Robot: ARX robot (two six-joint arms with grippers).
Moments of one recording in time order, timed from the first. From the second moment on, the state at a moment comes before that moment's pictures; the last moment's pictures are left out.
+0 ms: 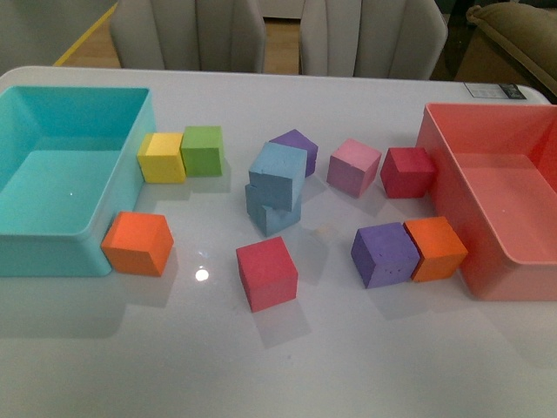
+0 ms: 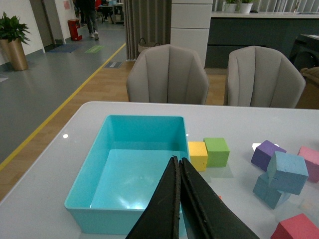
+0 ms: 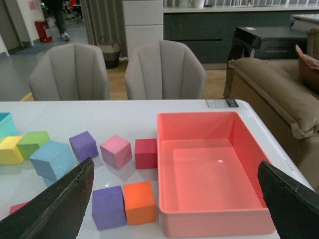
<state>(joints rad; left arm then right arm) 0.00 0.29 0.02 0.29 0.00 -0.01 0.00 0.00 0.02 0.00 0.00 -0.01</state>
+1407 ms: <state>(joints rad) 0.00 0.01 0.02 0.00 0.00 -0.01 0.00 0.00 0.02 0.00 0.00 -0.01</state>
